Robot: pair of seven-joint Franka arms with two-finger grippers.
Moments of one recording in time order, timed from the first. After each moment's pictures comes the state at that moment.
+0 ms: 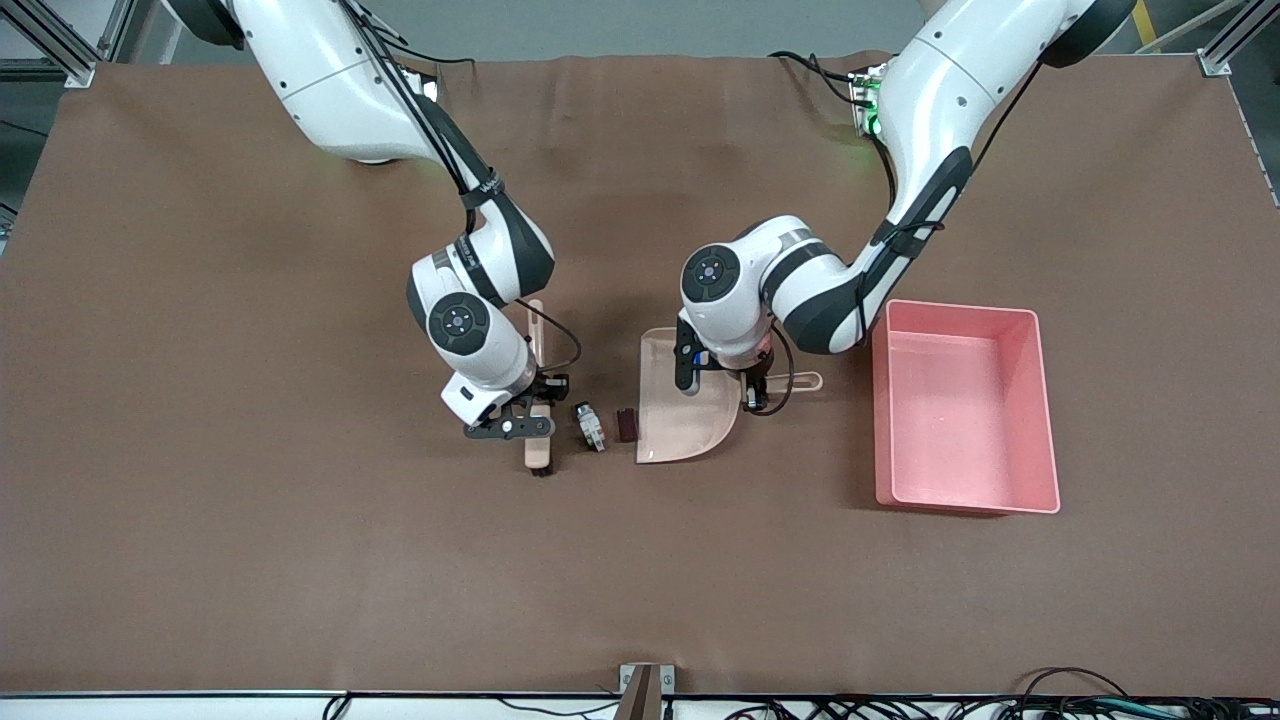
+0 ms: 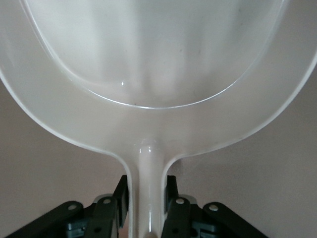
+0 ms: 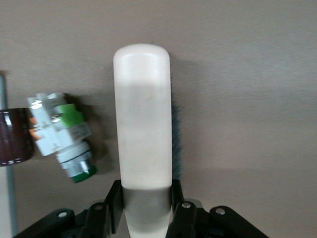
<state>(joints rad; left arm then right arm) -0.29 0.69 -0.46 -1.65 0.65 2.06 0.57 0.53 0.65 0.01 -1.72 0.12 2.38 0.43</state>
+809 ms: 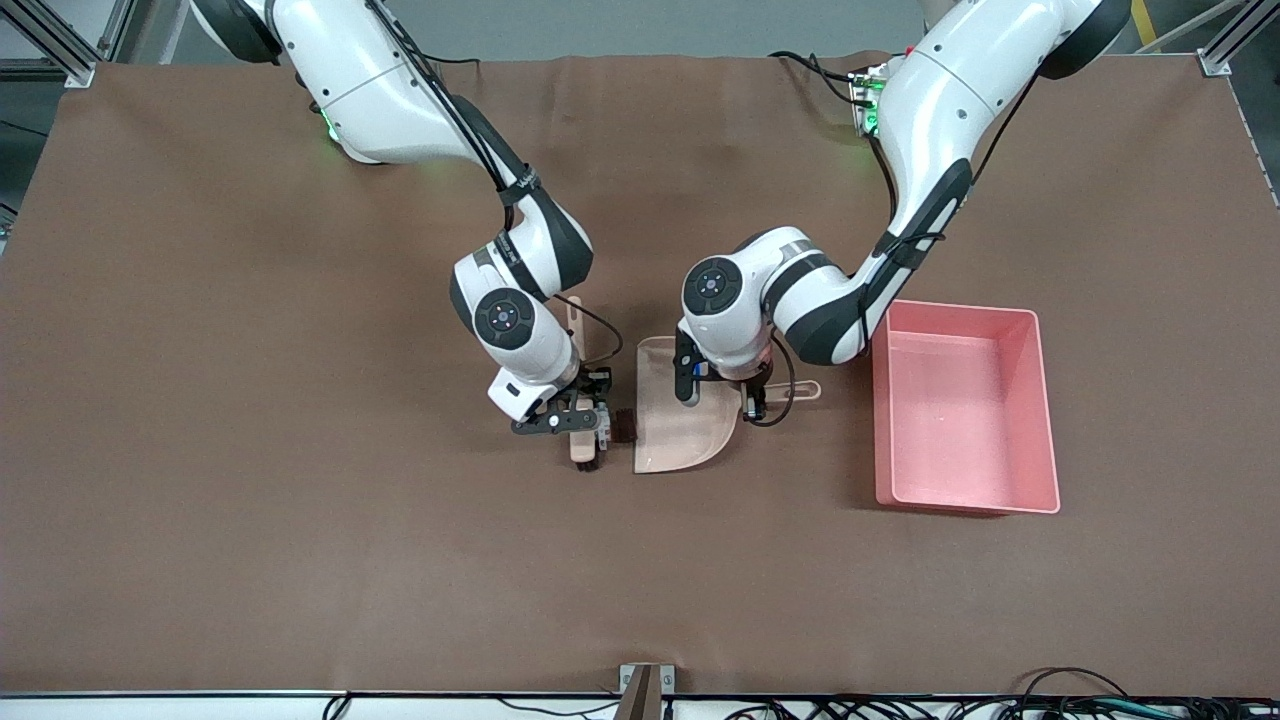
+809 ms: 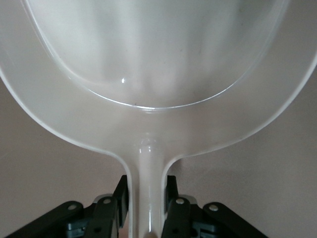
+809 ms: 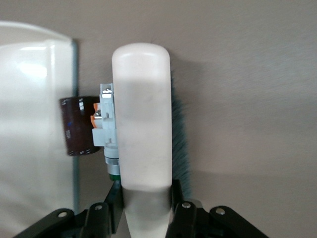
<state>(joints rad) -0.29 0.72 -0.45 -1.60 0.65 2.06 0.57 0.59 0.71 0.04 -1.62 0.16 2.38 0.43</state>
